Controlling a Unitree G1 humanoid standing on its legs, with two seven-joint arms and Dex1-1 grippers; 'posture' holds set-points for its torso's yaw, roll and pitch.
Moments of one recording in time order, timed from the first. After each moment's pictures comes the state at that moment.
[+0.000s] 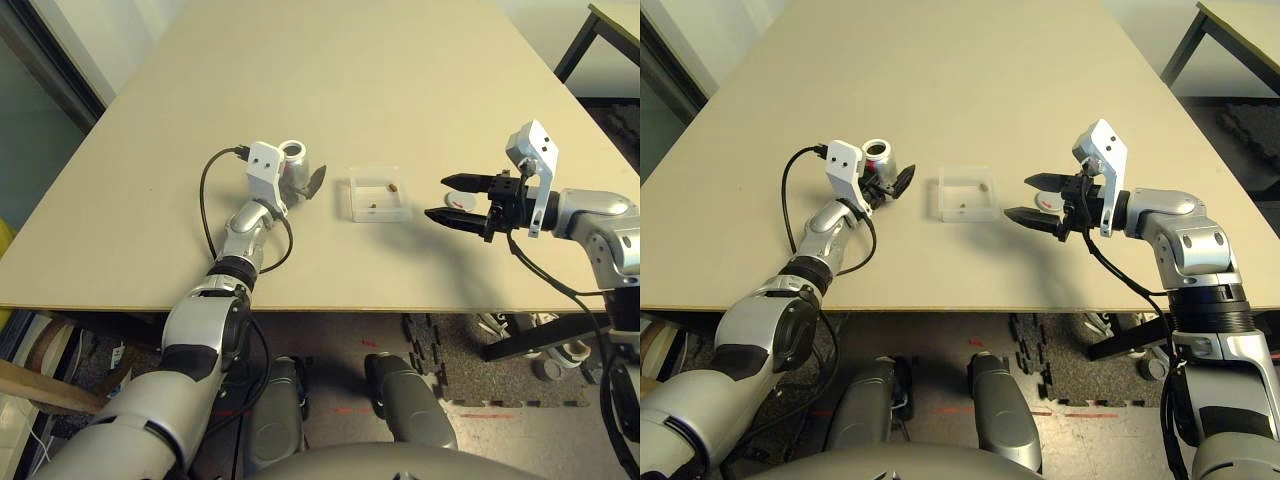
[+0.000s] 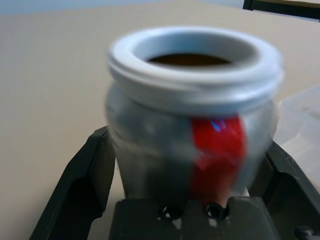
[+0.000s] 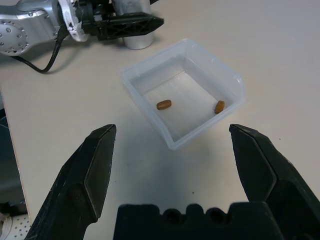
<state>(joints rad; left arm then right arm) -0.85 0.15 0.18 1.22 -0.08 -0.47 -0.55 -0.51 -0.70 -0.03 0.13 0.40 0.51 1.11</state>
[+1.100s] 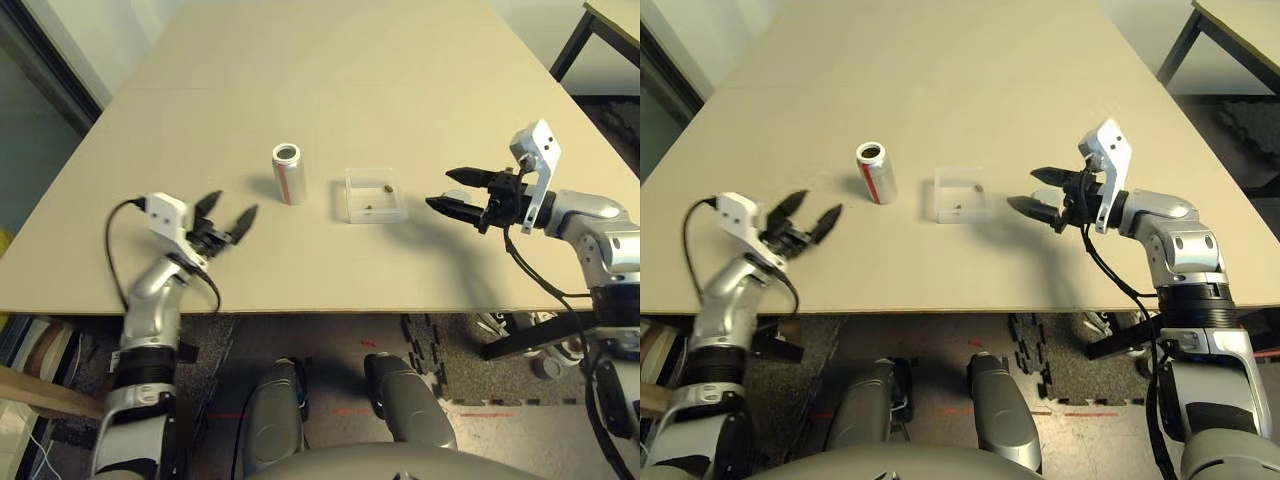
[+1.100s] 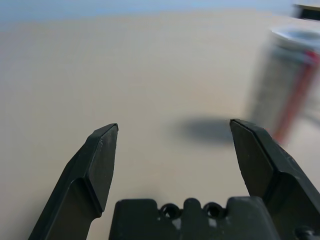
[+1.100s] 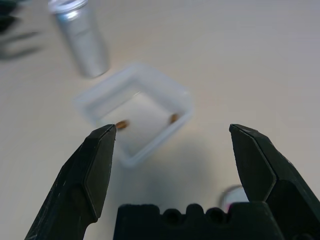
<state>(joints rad) -0.35 0.49 0.36 0.40 -0.38 -0.02 -0.64 -0.51 -0.62 -0.15 0.26 0.40 0.42 0.94</state>
